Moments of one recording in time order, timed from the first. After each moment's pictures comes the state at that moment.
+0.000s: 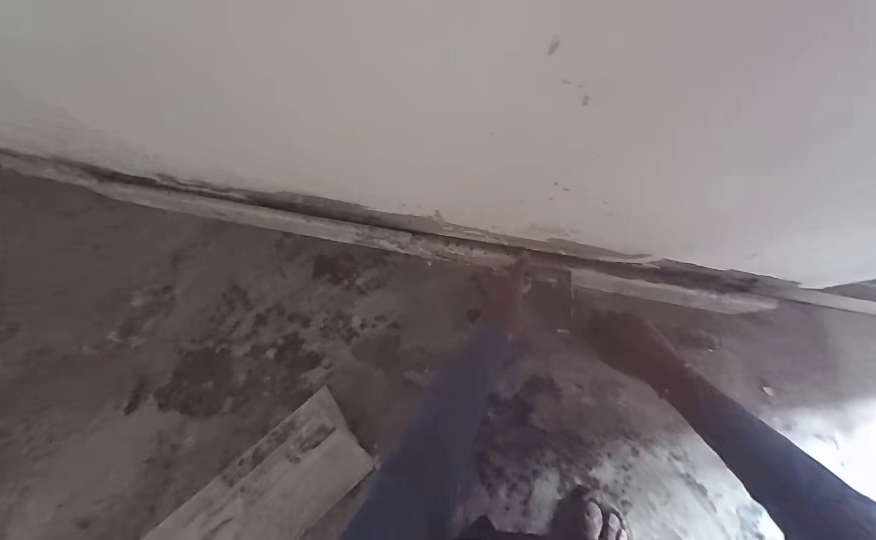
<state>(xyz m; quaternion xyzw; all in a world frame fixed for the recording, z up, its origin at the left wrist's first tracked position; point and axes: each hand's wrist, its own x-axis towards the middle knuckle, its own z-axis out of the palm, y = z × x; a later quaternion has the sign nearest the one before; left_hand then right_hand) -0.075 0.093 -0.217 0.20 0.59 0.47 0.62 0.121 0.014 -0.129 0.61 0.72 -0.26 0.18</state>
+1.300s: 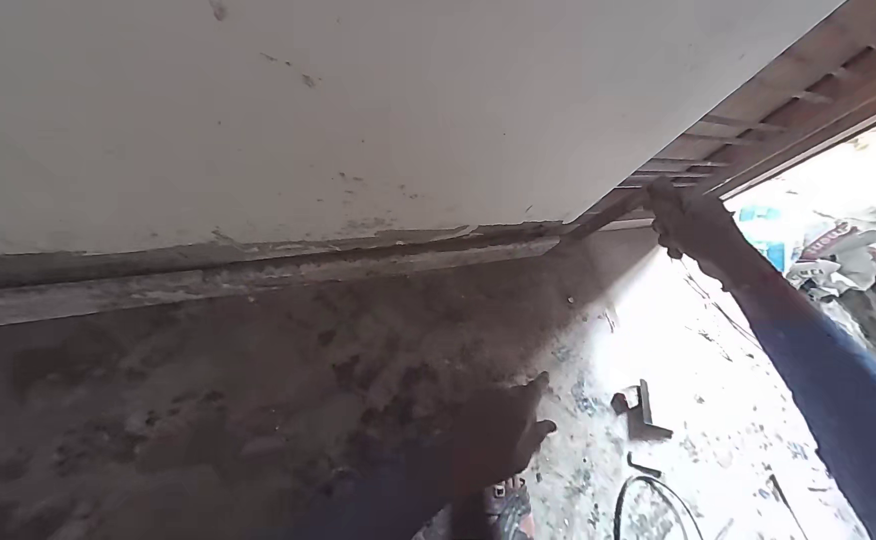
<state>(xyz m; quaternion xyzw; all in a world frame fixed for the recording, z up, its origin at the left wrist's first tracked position) -0.011 -0.107 -0.089 0.83 0.16 0.00 0.53 0.335 -0.066 0.072 0.85 0.44 -0.16 -0.23</state>
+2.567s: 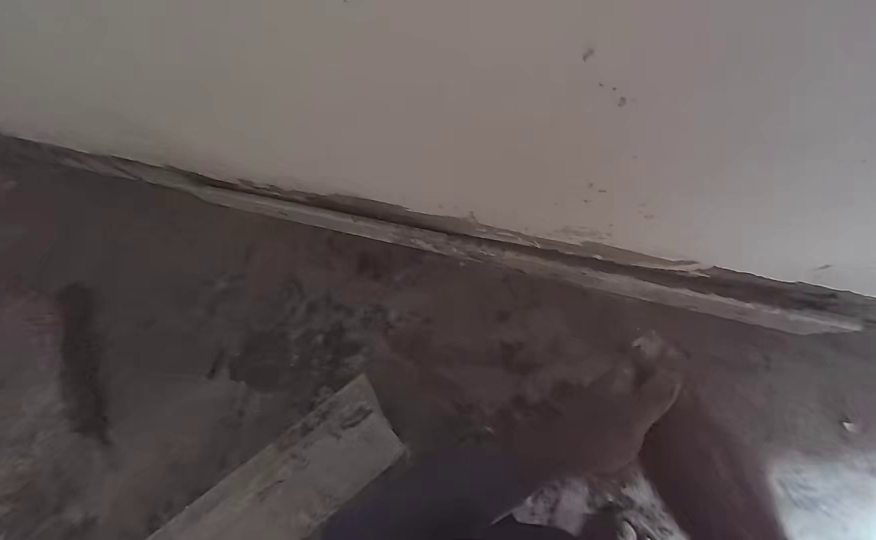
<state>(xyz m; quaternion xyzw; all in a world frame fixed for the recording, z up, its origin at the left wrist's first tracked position) -0.087 -0.058 -0.049 0.50 0.40 0.25 0.73 0.050 -0.110 -0.051 0.70 0.71 -0.08 -0.06</state>
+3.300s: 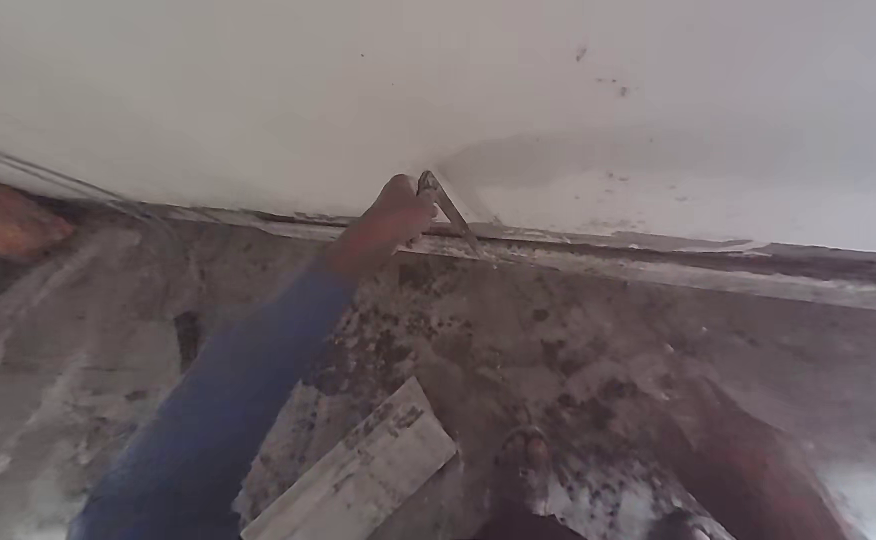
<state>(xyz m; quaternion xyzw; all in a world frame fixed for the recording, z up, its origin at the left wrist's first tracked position) -0.302 0.134 0.054 0.55 0.76 0.13 0.32 0.040 -0.118 -0.051 0.66 0.72 -0.15 -0.13</state>
